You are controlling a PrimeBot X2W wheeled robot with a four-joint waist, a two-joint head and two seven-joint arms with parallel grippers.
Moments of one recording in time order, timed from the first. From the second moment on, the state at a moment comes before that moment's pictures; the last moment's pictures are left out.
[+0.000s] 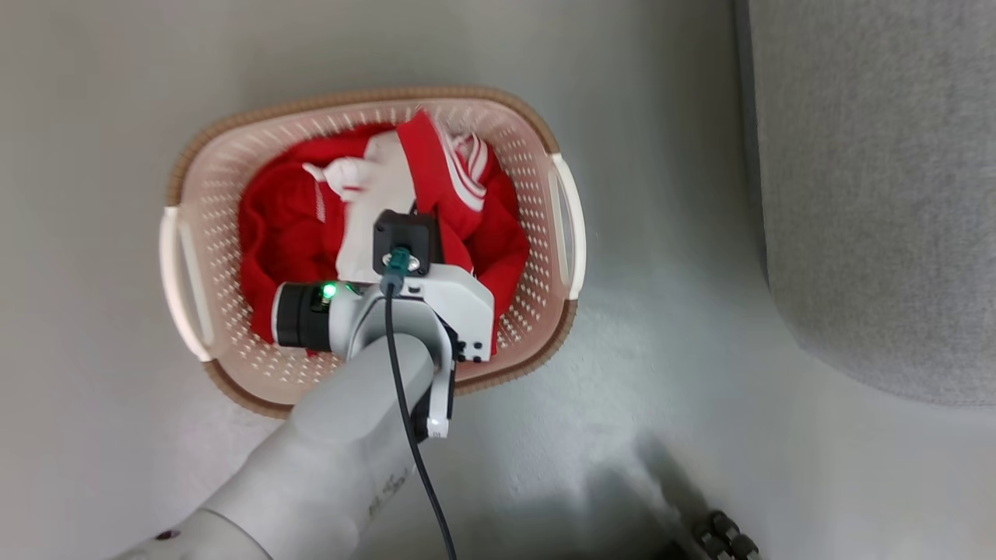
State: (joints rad) left arm -0.85 0.05 -1.06 0.76 -0.94 0.55 -0.26; right arm -0.63 -0.60 0.05 -0.08 0.74 0.13 -0.26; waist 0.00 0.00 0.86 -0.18
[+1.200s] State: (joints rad) left arm -0.38 0.05 -0.73 0.39 -0.49 0.29 -0.26; right arm -0.23 -0.35 0.20 0.24 0.54 0.13 -0.26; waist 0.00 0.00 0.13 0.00
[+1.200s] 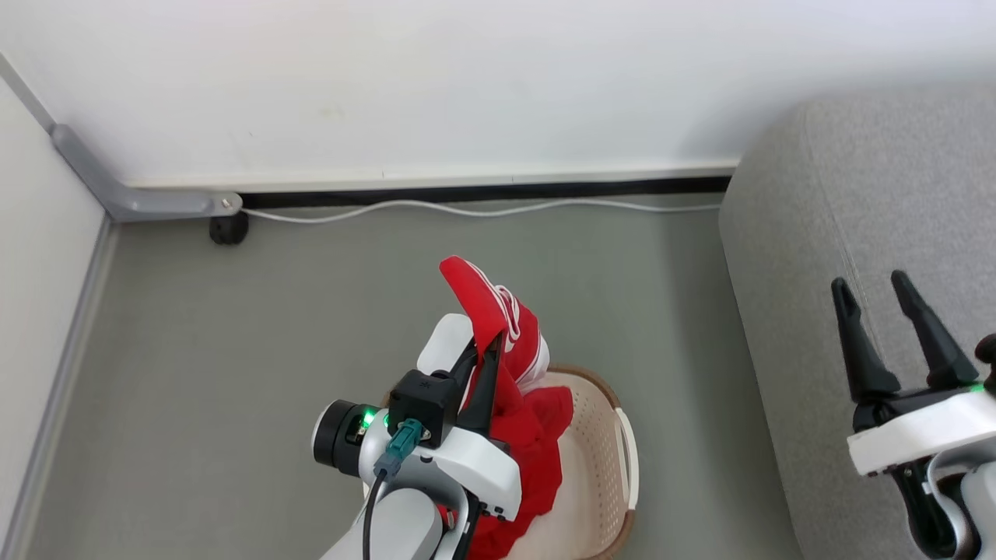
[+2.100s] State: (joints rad) left arm -0.42 0.05 -0.70 0.25 -0.39 0.19 -0.26; right arm -0.20 -0.32 0.46 0.23 0.55 0.13 -0.26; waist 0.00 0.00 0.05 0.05
